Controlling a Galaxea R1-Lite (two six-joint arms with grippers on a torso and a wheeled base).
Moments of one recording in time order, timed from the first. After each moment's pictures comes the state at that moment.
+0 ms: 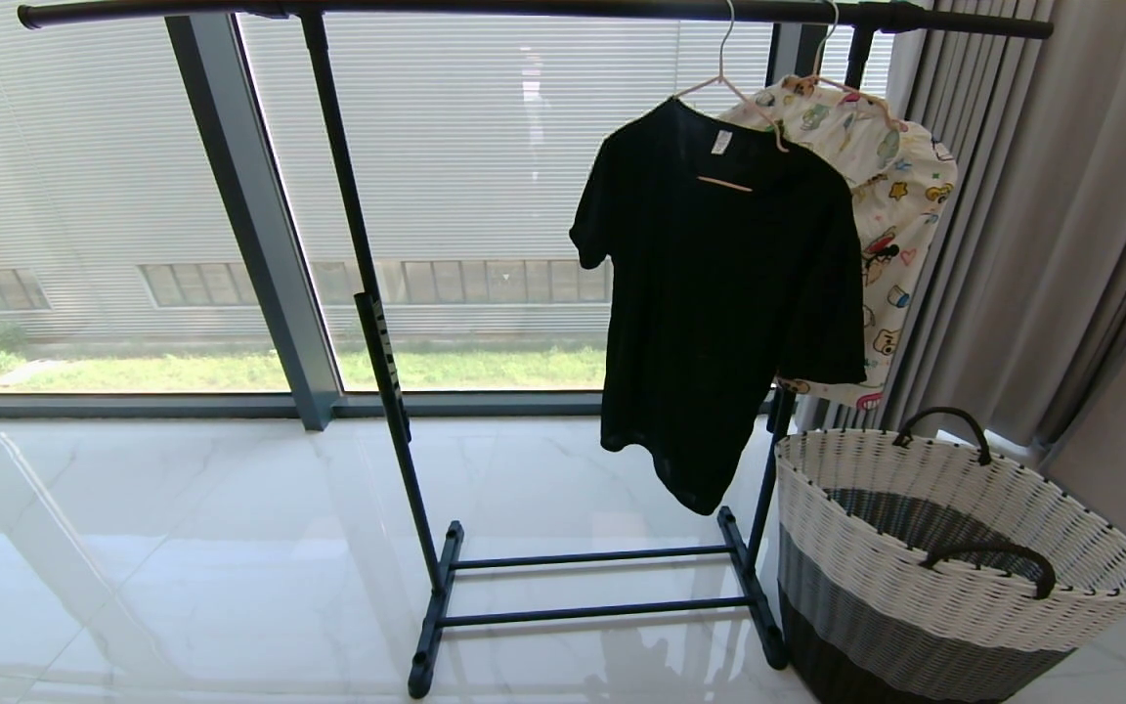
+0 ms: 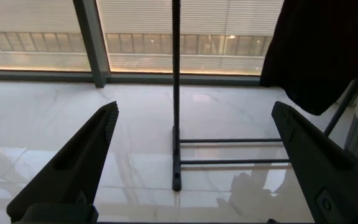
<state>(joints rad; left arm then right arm) -0.01 0.02 0.00 -0.02 0.01 0.01 0.13 0.10 0.00 0.00 0.04 -0.02</state>
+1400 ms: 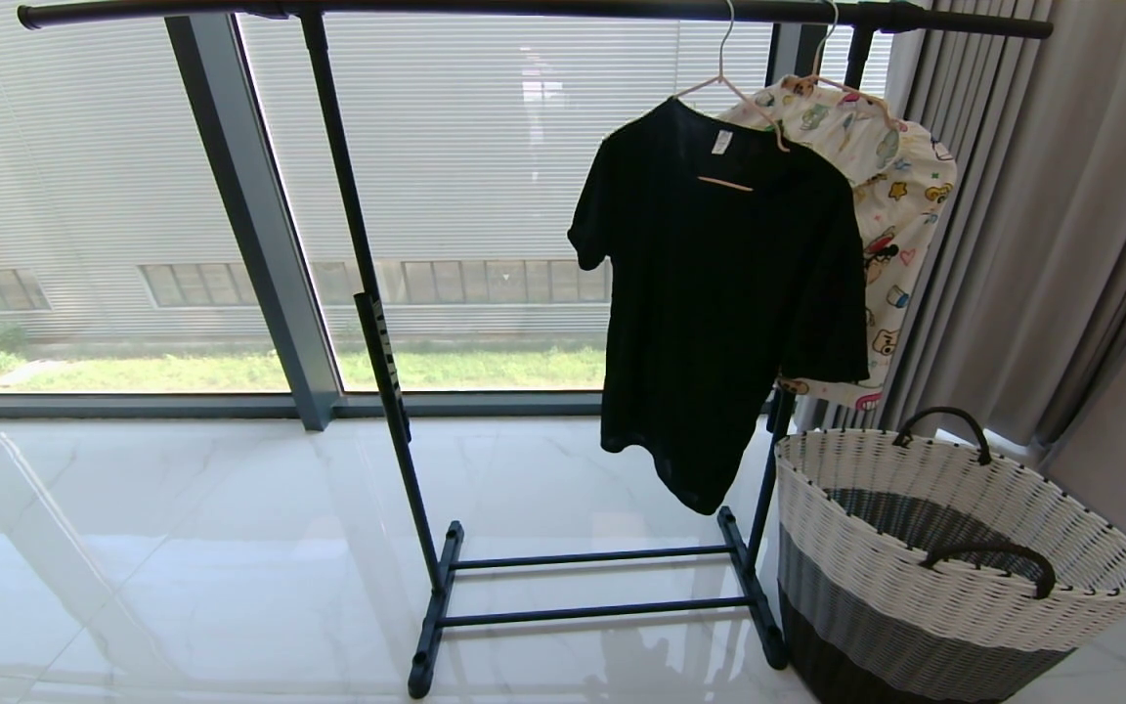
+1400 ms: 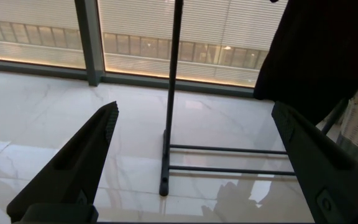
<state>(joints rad) 0.00 0.00 0.00 -0.02 0.02 -0.04 0.00 0.01 0.00 0.00 0.02 -0.01</state>
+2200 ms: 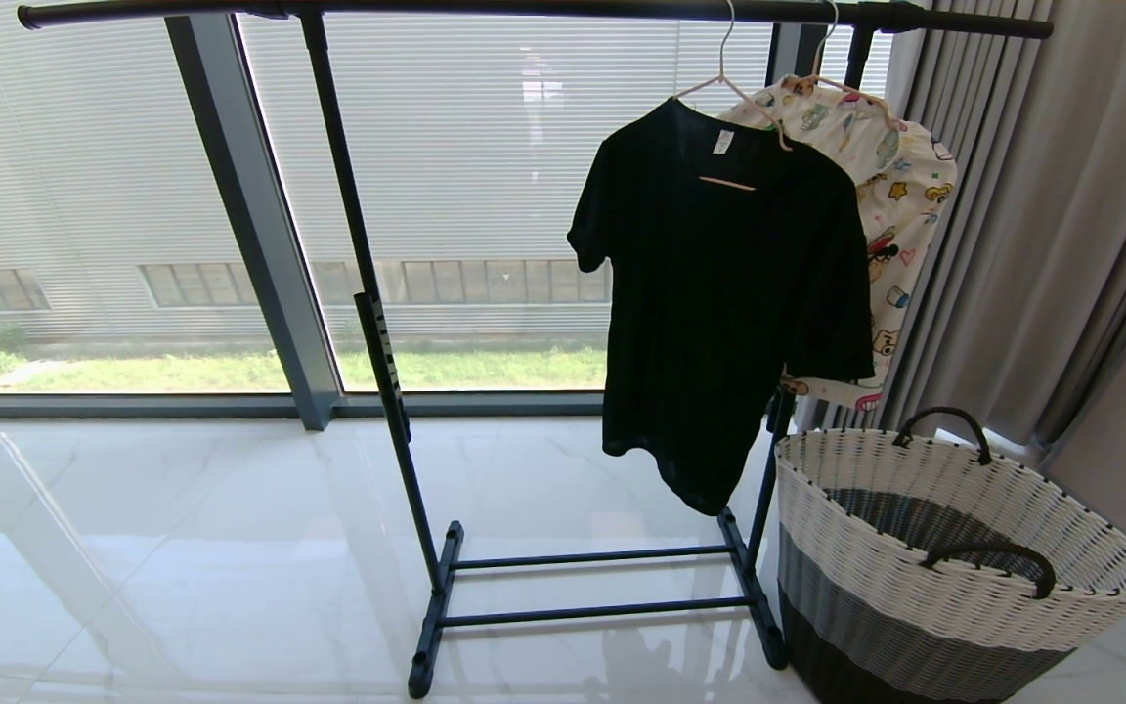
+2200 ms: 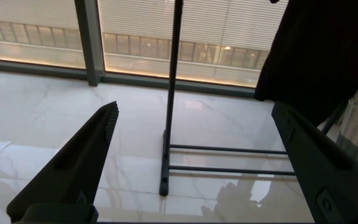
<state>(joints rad) 0.00 0.00 0.00 -0.02 0.02 -0.04 0.00 0.00 0.00 0.00 0.02 -0.01</state>
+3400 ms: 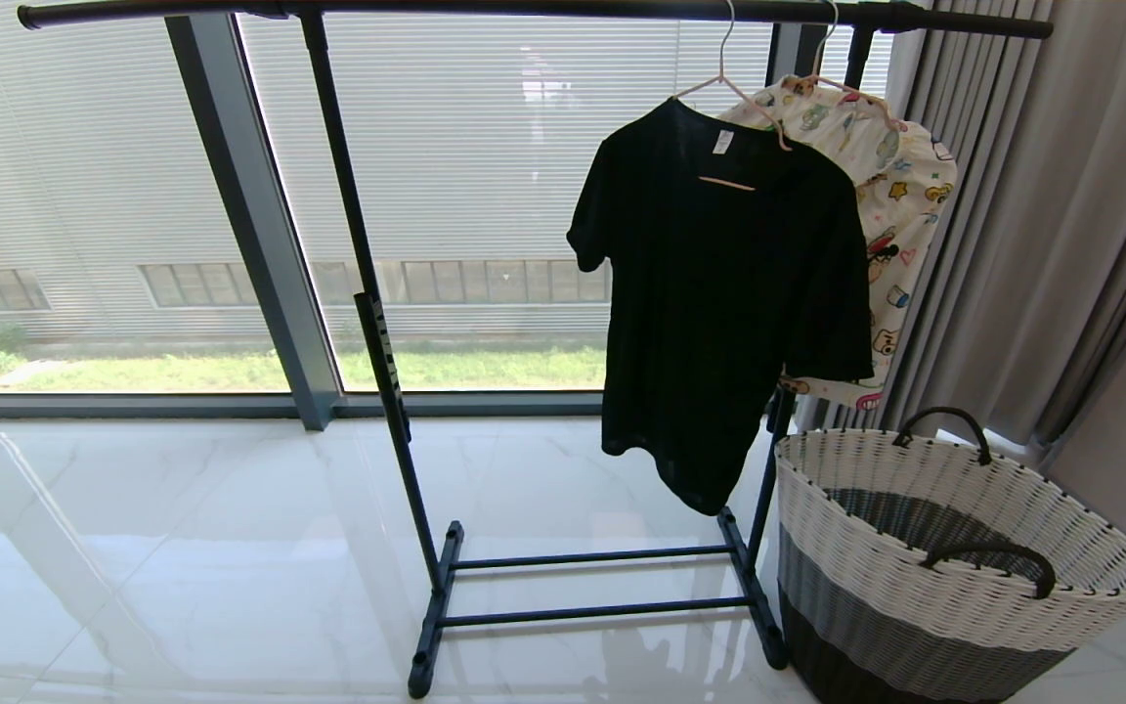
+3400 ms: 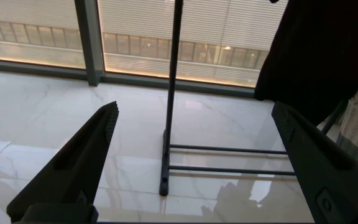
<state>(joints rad) 0.00 0.00 0.00 -0.02 0.02 -0.04 0.00 0.00 0.00 0.00 0.01 0.00</state>
